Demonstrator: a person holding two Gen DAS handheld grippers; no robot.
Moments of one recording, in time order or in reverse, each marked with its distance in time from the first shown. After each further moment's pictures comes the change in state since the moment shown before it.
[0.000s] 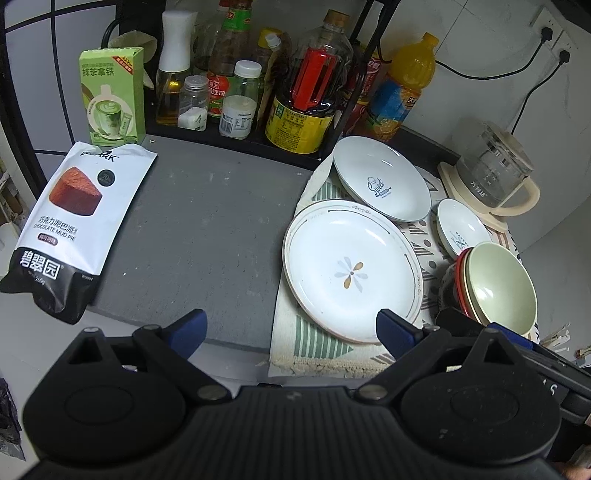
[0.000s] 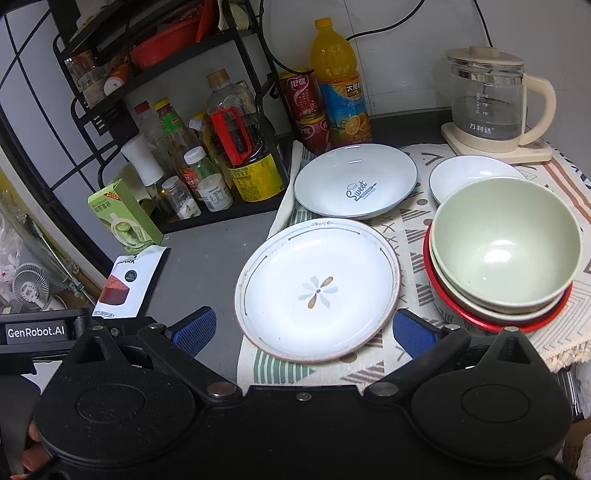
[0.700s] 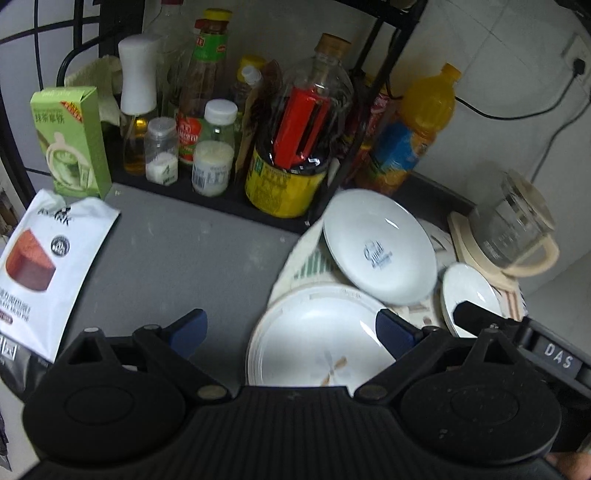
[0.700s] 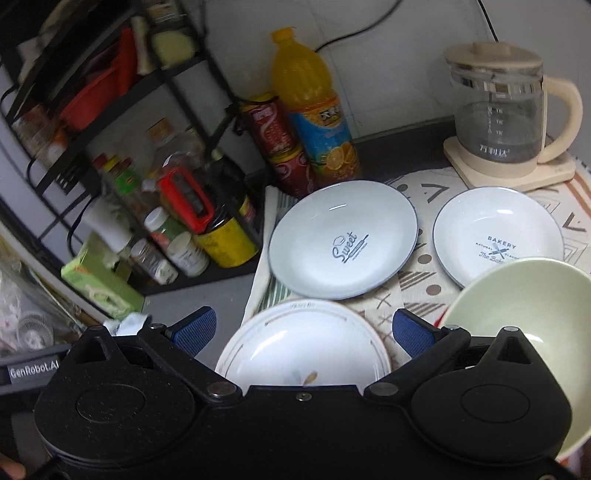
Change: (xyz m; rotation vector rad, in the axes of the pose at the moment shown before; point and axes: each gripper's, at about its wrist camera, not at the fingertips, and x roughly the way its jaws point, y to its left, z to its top) left arm 0.062 -0.034 0.087 -0.052 -0.063 0.023; right arm 0.070 -0.049 0.096 0.113 0.008 0.037
